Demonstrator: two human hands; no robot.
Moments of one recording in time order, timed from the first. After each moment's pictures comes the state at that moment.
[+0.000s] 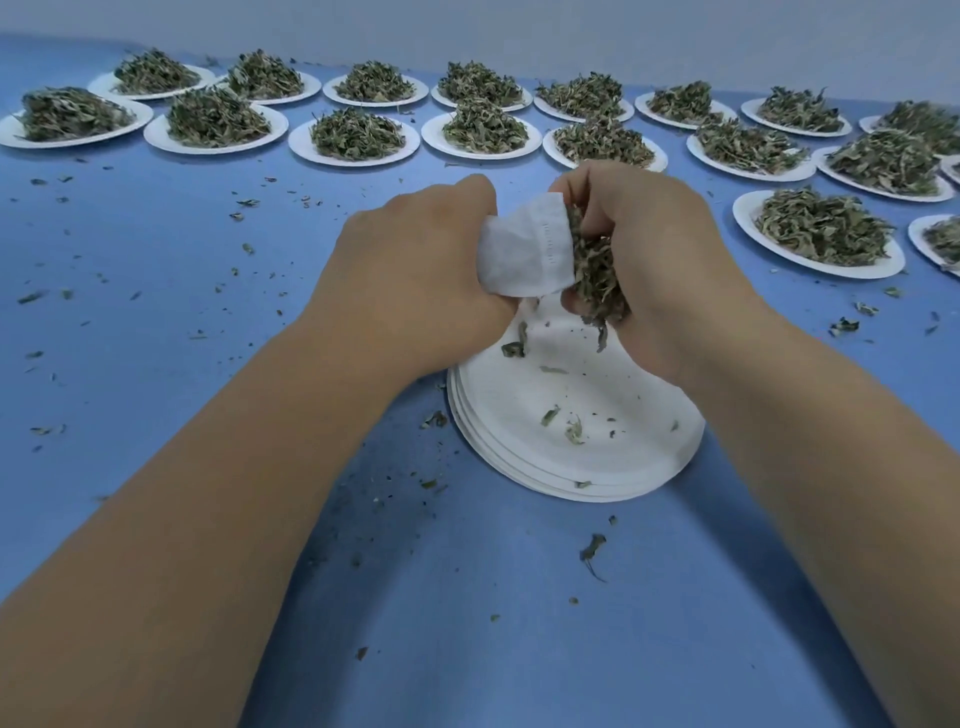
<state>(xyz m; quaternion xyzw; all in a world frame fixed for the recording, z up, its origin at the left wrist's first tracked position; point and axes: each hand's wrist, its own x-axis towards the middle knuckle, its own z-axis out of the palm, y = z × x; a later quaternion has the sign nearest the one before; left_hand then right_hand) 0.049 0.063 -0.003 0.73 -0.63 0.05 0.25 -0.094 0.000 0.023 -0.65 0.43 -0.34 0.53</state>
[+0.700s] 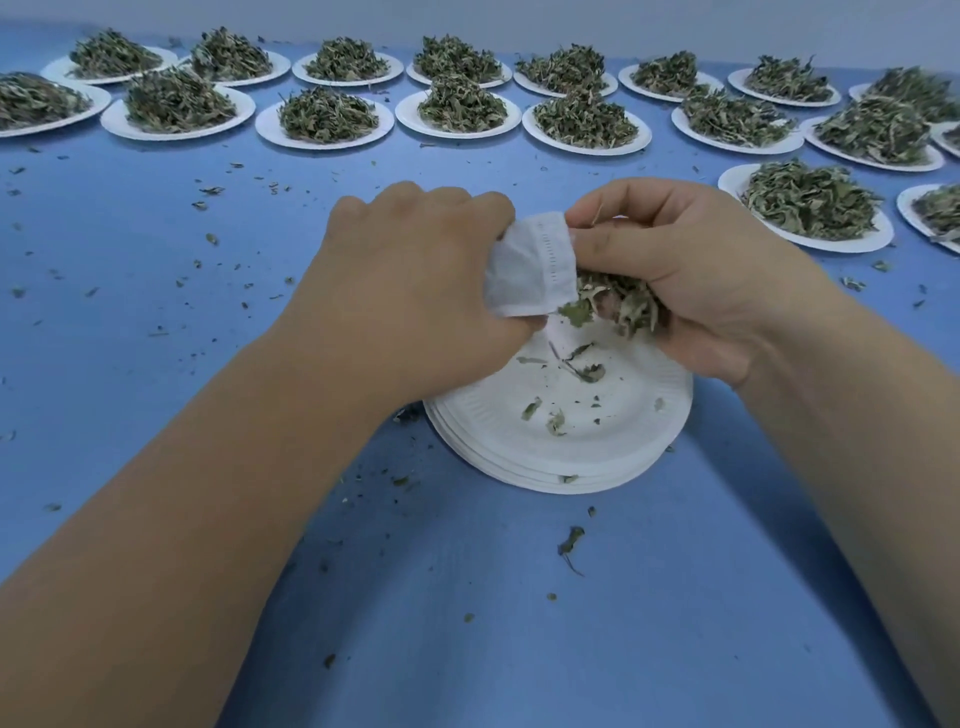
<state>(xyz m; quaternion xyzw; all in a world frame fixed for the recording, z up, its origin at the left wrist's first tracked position) 0.030 0.067 -0.004 0.71 -0.67 0.13 0.17 -0.140 -0.020 0.004 -0.58 0.31 -0.33 0.67</state>
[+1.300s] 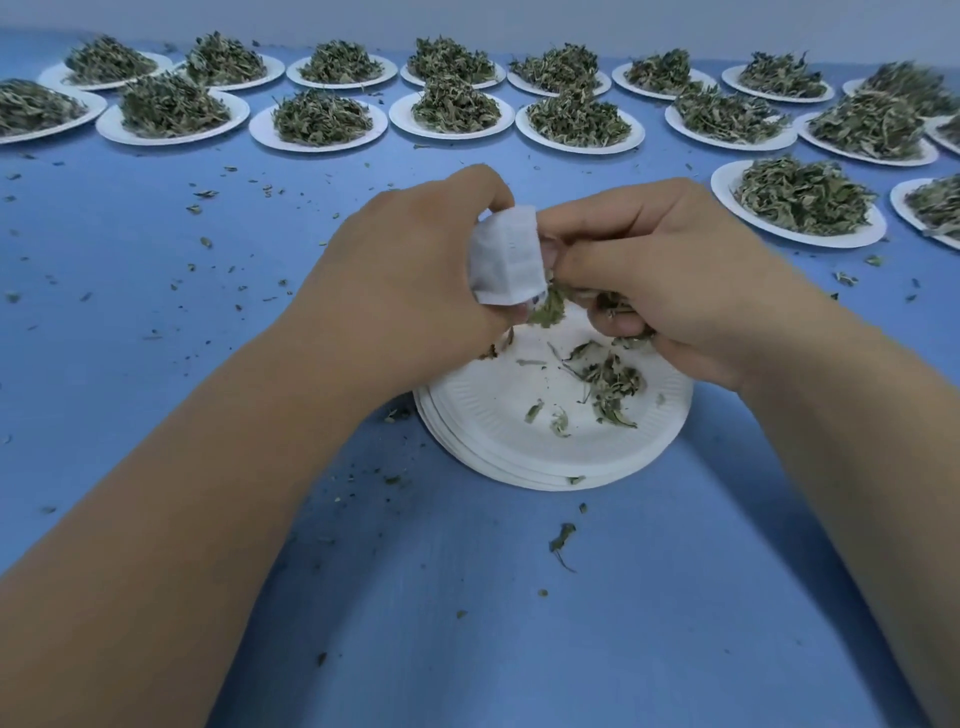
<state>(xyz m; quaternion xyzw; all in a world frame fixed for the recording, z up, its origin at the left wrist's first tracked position) 0.028 0.067 -0.003 0.70 -0.66 -0.01 0.29 -0.143 -0.012 0.004 -0.71 0.29 -0.28 0.58</state>
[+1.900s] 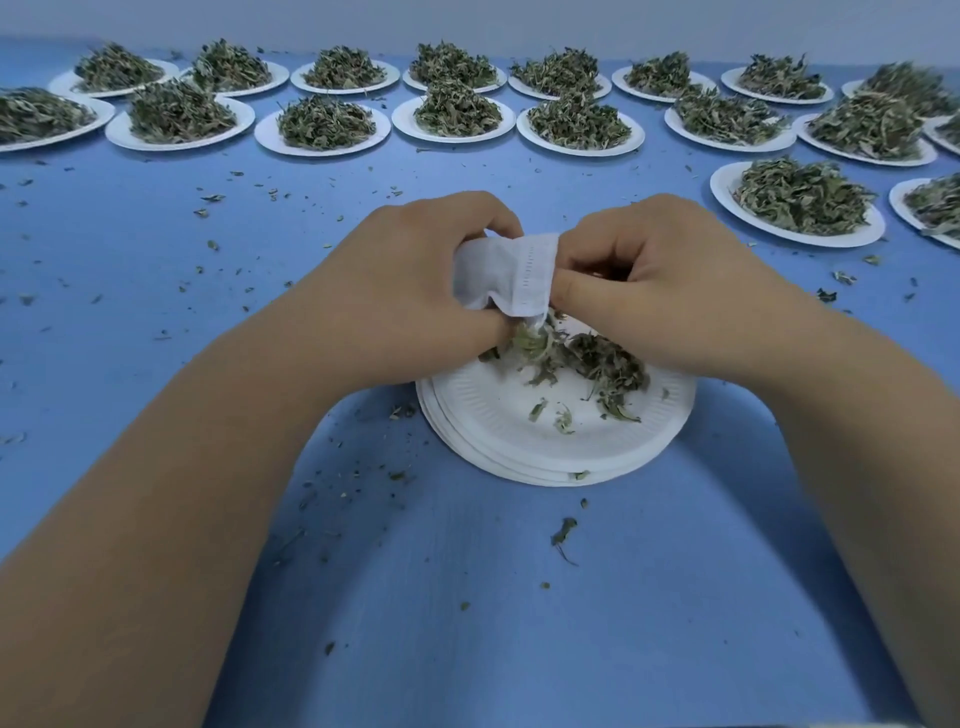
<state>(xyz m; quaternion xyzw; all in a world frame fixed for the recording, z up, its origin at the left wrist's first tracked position) 0.035 0.076 0.004 0.67 -0.67 -0.14 0.29 -0.152 -0.007 0.010 -0.88 0.31 -0.20 0.29</state>
